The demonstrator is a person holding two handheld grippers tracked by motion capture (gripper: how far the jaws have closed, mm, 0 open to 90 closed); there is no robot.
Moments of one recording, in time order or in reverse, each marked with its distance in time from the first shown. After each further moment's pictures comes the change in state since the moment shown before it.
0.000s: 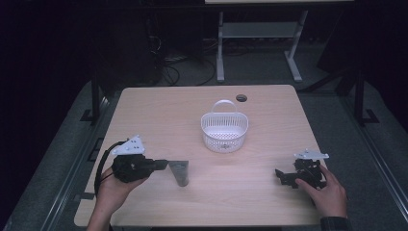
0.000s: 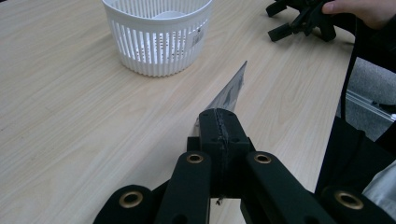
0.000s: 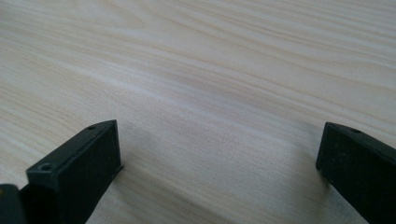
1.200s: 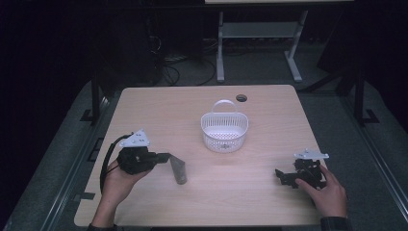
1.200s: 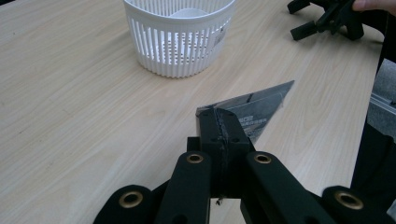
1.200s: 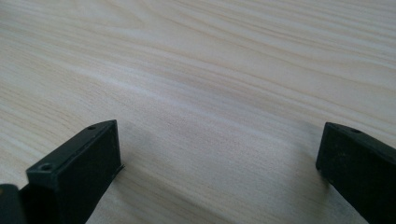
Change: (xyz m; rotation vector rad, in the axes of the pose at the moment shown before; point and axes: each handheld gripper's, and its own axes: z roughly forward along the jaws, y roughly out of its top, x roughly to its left) left arm 0.018 0.006 0.014 0.027 0.040 0.003; right arm 0.000 0.000 0.000 0.000 0.000 -0.002
